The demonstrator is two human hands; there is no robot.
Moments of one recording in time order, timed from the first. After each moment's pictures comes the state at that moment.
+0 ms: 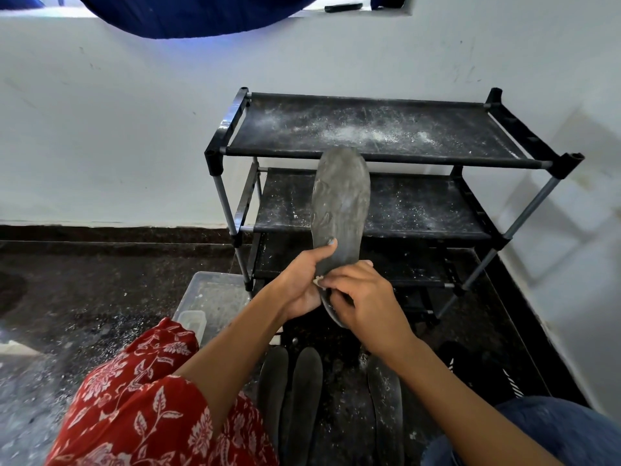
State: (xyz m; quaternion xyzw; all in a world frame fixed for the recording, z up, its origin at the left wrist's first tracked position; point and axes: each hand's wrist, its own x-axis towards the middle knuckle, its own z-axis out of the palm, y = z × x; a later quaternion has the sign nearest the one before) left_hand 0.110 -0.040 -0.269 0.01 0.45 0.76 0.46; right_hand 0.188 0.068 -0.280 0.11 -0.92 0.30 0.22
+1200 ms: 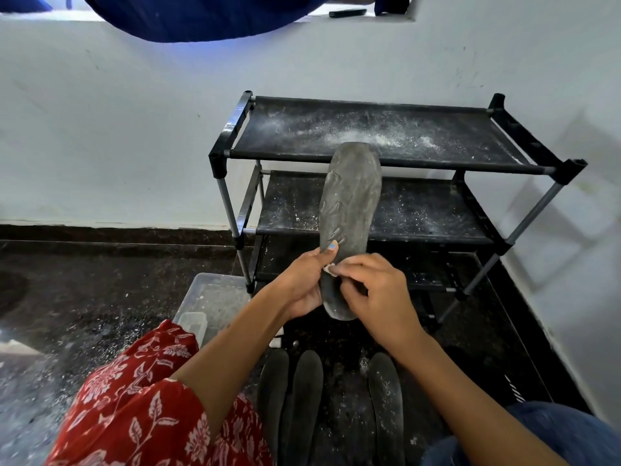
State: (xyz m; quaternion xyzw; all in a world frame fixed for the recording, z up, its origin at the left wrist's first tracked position) left_hand 0.109 -0.039 -0.265 0.01 0.48 0.79 0.38; right_hand 0.182 0.074 -0.270 0.08 -0.90 0.35 0.26
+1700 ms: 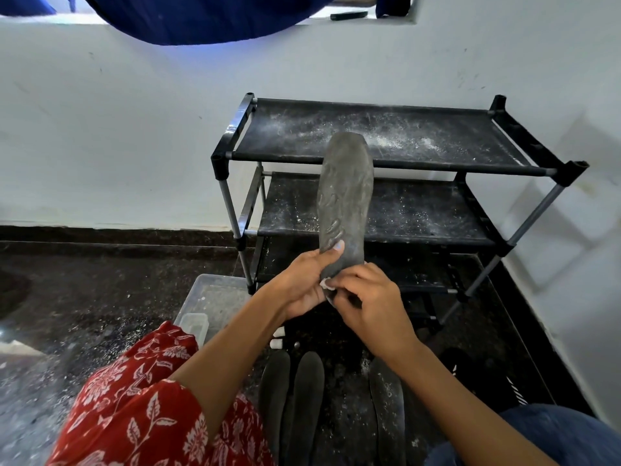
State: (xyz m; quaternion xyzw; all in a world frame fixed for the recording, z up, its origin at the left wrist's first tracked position) left_hand 0.106 -0.045 -0.266 0.04 0.51 0.76 0.40; right_hand 0.186 0.070 -0.281 0.09 -0.91 0.34 0.24
